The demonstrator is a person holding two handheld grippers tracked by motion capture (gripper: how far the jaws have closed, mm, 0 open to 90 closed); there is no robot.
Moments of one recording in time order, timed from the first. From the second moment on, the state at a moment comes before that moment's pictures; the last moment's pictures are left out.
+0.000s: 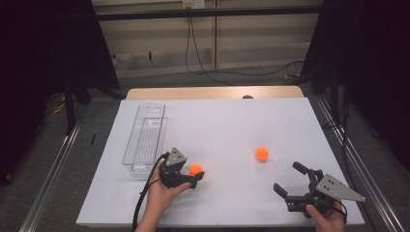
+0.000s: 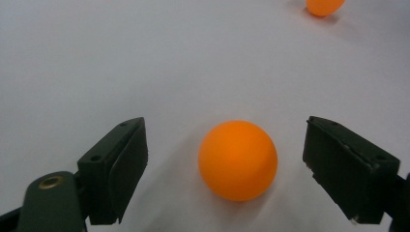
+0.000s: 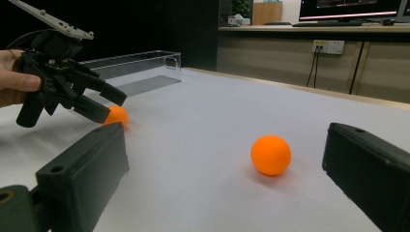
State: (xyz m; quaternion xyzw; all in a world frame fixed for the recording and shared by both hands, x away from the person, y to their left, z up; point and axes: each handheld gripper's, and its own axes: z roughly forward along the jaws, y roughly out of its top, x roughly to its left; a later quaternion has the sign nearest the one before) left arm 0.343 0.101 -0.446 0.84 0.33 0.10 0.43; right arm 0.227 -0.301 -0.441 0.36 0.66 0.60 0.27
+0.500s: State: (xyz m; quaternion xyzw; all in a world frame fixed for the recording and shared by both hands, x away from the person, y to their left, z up) left arm 0.343 0.100 -0.449 0.84 0.32 0.10 0.42; right arm 0.227 -0.301 -0.441 0.36 0.66 0.60 0.27
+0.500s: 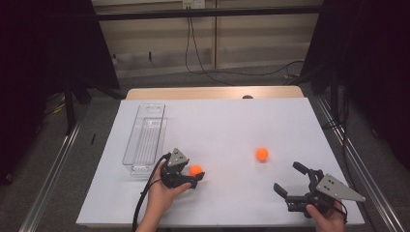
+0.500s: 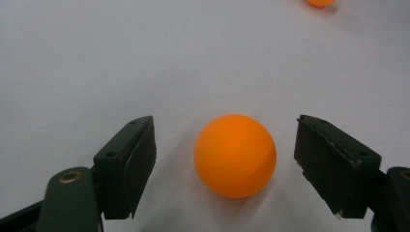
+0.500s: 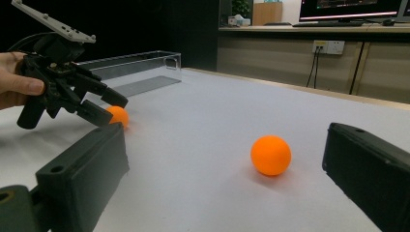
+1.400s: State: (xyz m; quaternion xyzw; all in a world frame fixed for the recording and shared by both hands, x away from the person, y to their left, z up) left arm 0.343 0.099 -0.449 0.85 0.32 0.10 0.41; right arm 0.226 -0.302 -0.441 0.36 0.66 0.60 0.27
